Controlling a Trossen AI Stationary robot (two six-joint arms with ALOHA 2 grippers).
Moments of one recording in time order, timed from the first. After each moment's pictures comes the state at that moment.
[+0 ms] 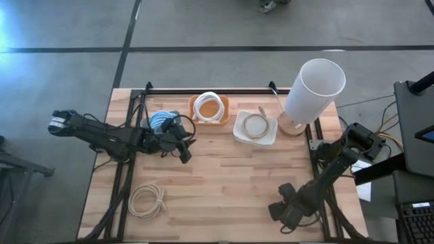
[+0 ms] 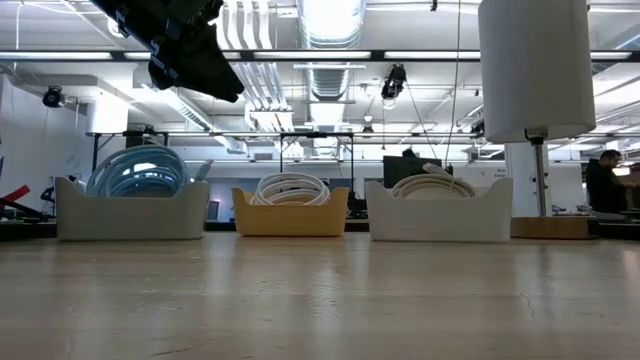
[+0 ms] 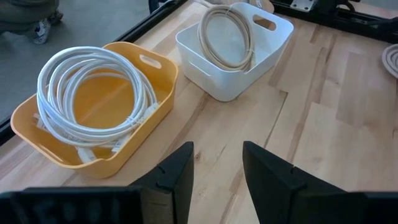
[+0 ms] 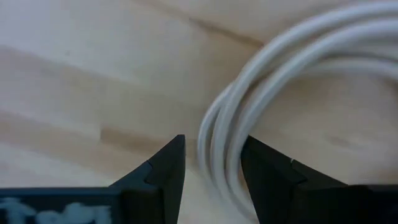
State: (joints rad) left arm -0.17 1.09 0.80 -0.33 -0.55 -0.44; right arm 0.88 1.67 0.92 -0.66 -0.02 2.19
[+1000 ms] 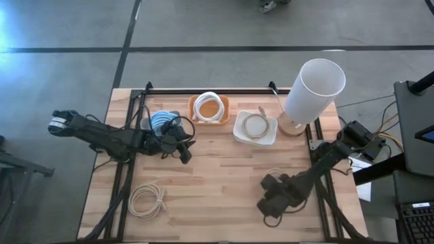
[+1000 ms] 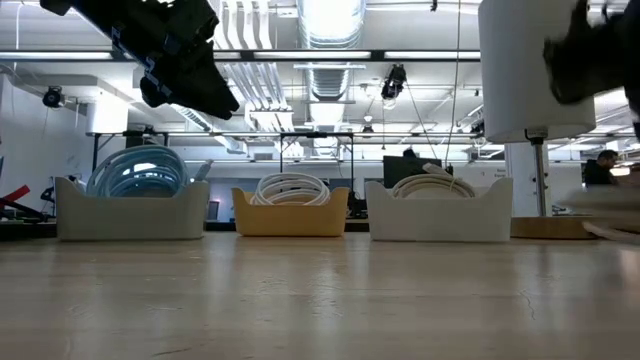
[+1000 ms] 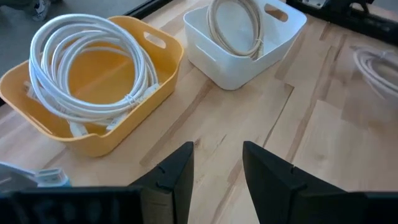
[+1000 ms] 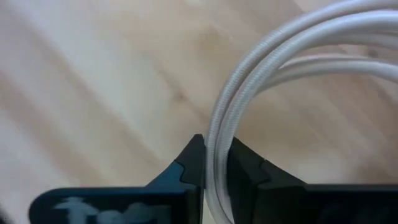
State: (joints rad) left arm -0.17 1.09 0.72 -0.28 -0.55 -0.54; right arm 0.71 1.67 0.98 -0.66 0.22 1.52
